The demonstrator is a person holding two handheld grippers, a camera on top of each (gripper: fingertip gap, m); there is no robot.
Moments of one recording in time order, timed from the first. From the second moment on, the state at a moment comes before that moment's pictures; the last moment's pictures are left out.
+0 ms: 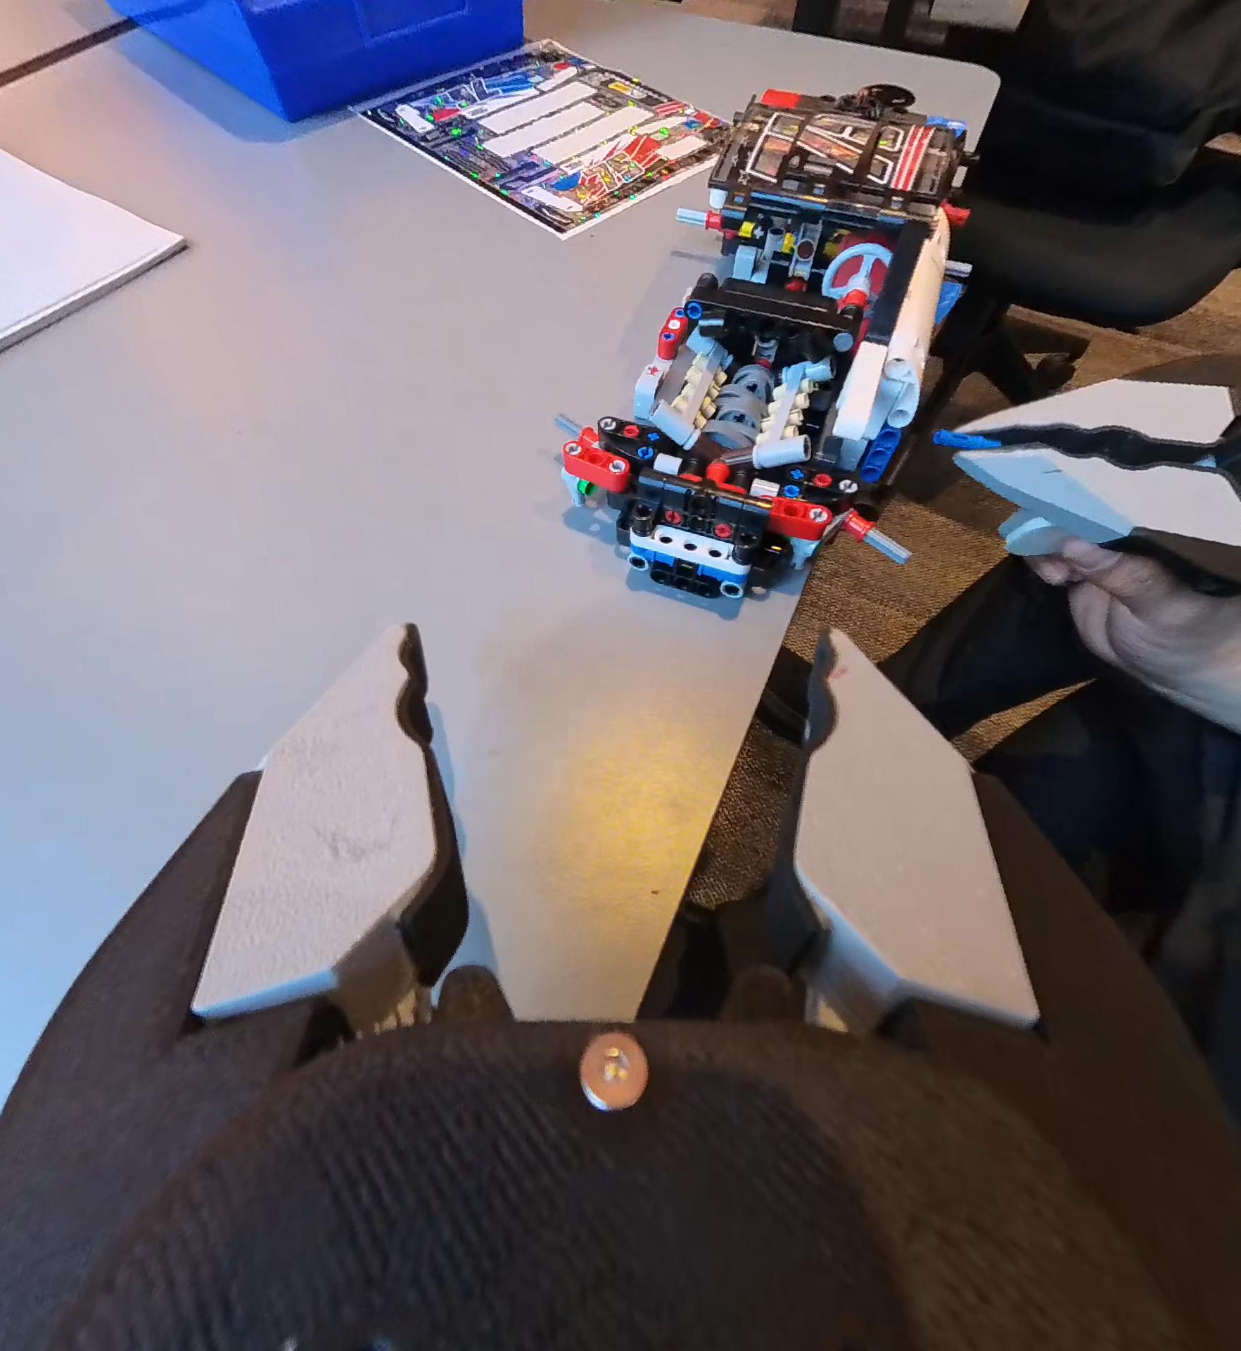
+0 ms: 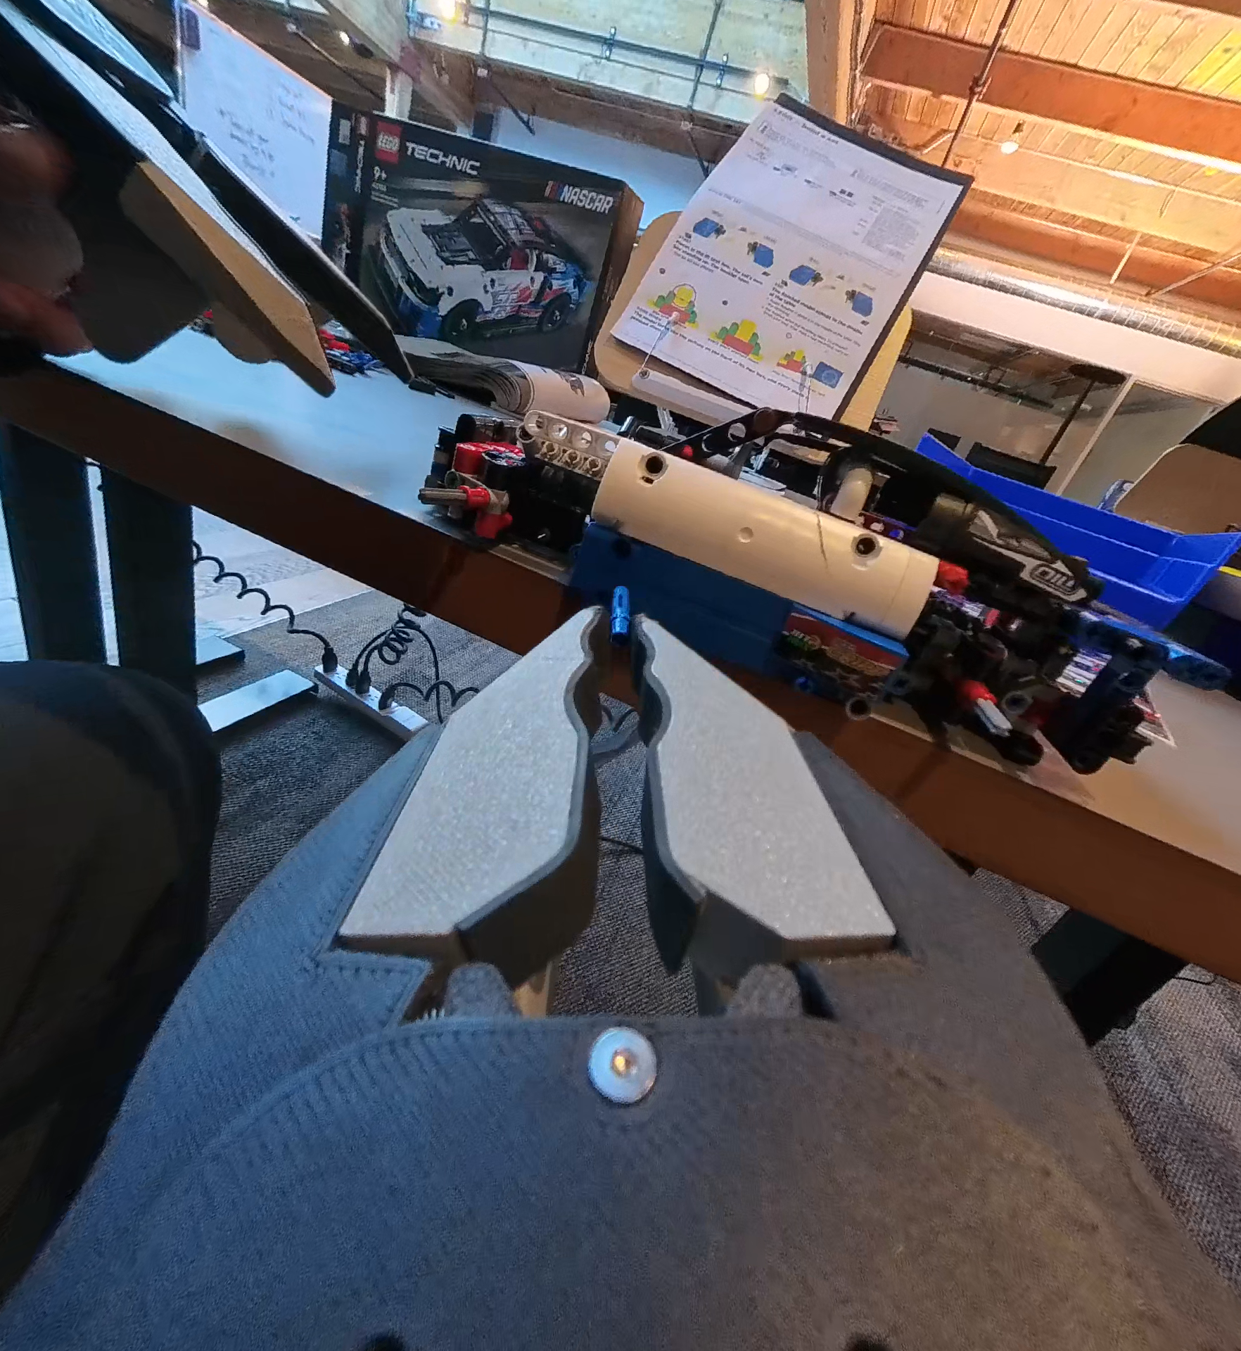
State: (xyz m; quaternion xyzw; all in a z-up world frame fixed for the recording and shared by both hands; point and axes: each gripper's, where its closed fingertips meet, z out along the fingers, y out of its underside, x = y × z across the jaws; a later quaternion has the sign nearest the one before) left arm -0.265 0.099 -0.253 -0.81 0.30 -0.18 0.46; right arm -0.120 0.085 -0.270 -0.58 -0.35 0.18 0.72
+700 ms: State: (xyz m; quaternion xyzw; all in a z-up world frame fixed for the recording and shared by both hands) left arm -0.155 0.137 -0.246 -0.83 0.45 -0.15 0.30; right arm -0.118 0.087 -0.285 -0.65 -0.32 0.16 0.67
